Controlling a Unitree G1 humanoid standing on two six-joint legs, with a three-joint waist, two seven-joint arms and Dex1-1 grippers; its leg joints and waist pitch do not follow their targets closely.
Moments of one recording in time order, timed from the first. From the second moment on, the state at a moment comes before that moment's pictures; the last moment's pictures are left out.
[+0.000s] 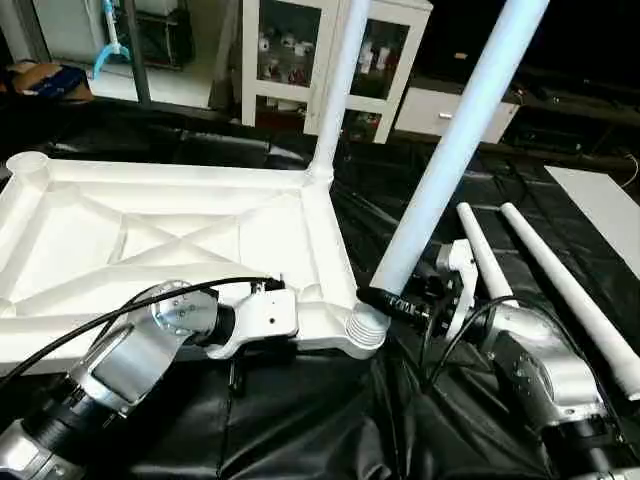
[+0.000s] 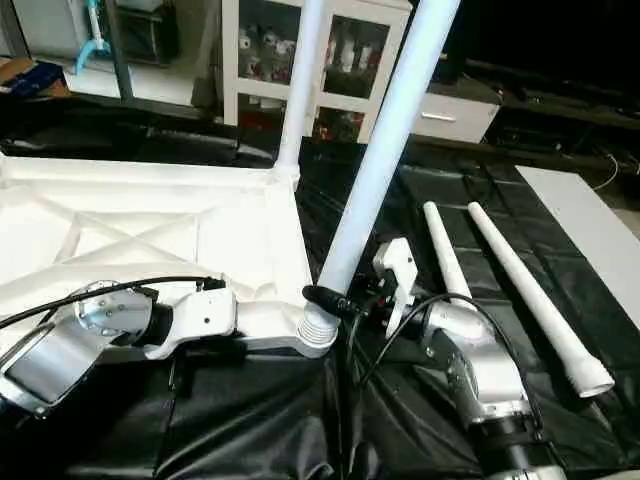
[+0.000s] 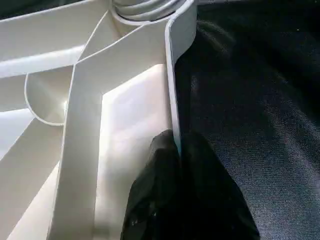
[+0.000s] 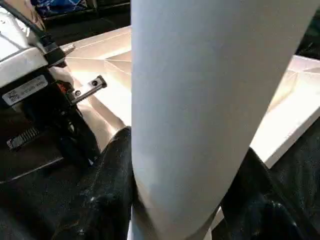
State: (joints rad) left arm -0.39 0.65 -0.49 -0.02 0.09 0.33 -1.08; right arm -0.25 -0.33 0.10 0.23 0.39 0.18 1.00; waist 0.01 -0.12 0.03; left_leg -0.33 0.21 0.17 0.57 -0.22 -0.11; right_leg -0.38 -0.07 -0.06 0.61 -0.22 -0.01
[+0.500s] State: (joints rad) left arm -0.39 0.65 -0.49 -0.02 0.09 0.33 -1.08; right arm -0.22 -0.33 0.13 0.21 0.34 0.10 0.99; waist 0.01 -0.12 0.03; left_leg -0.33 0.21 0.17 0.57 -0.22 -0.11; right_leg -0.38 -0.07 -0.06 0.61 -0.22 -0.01
